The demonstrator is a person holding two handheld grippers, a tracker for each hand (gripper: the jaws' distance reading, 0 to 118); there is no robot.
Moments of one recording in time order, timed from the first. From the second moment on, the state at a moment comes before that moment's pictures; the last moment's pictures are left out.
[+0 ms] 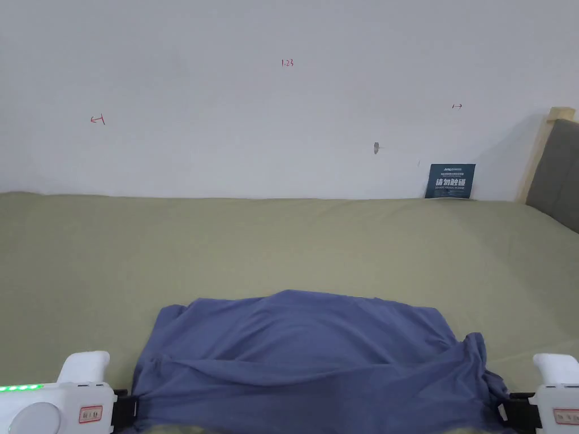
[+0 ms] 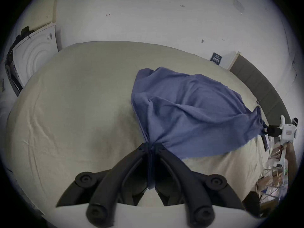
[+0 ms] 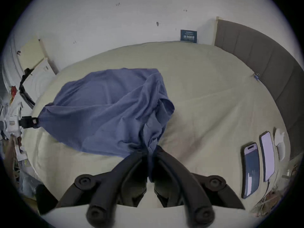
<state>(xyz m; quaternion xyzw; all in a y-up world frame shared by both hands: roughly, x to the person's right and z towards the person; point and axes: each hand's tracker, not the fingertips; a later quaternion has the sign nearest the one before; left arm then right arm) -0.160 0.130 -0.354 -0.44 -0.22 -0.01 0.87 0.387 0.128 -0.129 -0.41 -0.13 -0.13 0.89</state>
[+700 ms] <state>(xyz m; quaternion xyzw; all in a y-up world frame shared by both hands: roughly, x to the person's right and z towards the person) -0.225 0.088 -0.276 -0.50 -0.21 0.01 0.84 0.371 0.083 -0.035 -0.46 -0.16 -0.15 0.86</state>
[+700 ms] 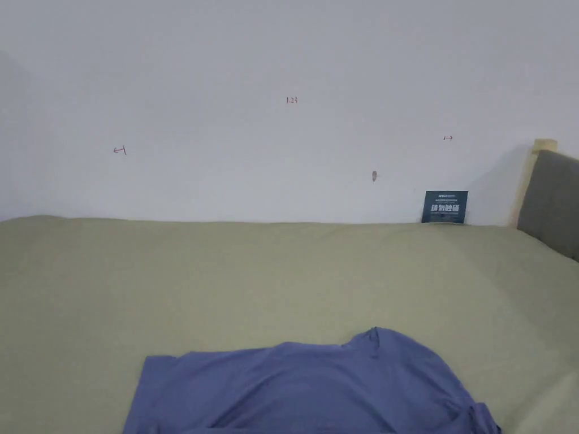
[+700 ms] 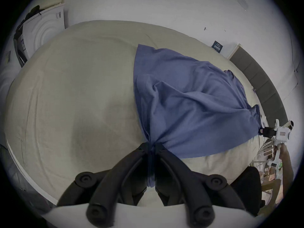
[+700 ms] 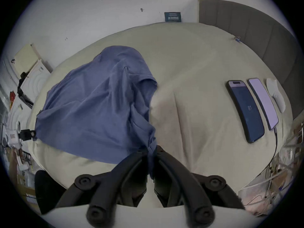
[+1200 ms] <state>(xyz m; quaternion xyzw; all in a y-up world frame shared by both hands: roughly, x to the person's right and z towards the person) -0.194 0.197 -0.260 -0.36 -0.22 0.01 0.91 0.311 0.189 -0.070 -0.33 -0.11 -0.07 0.93</state>
